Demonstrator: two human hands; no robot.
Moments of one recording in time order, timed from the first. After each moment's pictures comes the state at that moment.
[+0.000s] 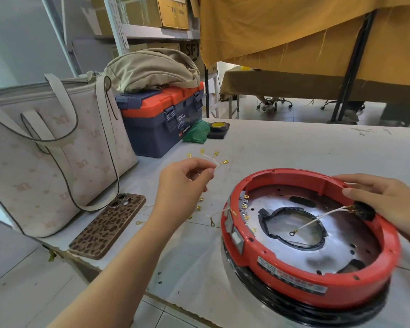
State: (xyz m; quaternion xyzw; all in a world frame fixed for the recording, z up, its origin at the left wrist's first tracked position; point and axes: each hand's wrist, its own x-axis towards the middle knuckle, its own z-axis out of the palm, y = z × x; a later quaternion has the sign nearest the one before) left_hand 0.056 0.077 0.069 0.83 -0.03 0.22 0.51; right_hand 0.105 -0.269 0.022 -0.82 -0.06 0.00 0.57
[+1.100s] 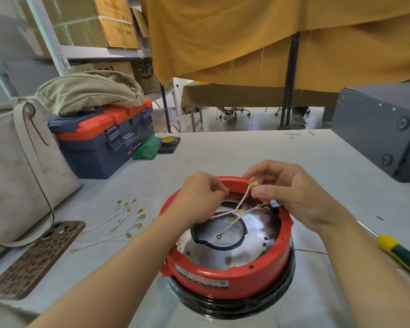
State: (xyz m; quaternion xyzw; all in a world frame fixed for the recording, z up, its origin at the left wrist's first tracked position) left_hand 0.080 -0.052 0.080 0.92 -0.09 0.02 0.38; right_hand 0.062 -0.244 0.072 -0.68 -0.28 0.01 0.68
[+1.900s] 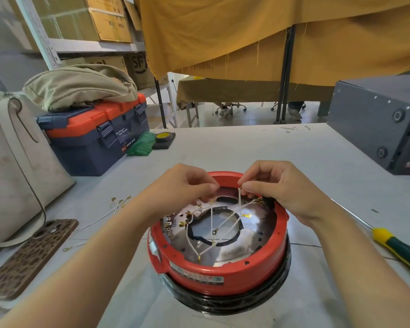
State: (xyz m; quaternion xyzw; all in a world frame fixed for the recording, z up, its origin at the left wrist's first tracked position) left_hand 0.068 -0.024 0.100 0.89 -0.16 -0.06 0.42; right_hand 0.062 -0.238 0.070 -0.73 -0.22 -0.01 0.64
